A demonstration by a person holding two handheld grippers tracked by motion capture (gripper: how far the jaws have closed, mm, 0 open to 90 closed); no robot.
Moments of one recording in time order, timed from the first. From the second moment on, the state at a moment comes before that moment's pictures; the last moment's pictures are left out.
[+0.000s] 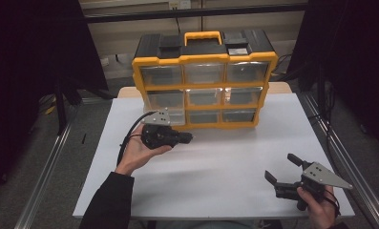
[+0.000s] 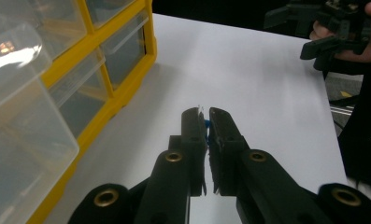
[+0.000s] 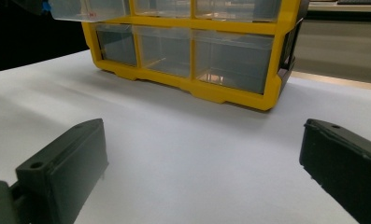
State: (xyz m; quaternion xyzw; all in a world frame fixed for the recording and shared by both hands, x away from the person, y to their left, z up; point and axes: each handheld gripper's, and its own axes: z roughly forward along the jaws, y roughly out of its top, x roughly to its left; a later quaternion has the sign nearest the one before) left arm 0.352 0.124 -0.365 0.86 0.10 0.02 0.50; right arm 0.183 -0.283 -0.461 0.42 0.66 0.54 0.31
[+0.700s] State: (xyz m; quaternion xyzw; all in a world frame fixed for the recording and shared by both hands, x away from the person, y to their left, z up) left arm 0.351 0.141 -0.333 0.85 0.09 0.02 0.51; right arm 0.183 -0.284 -0.461 0.42 0.66 0.54 0.31
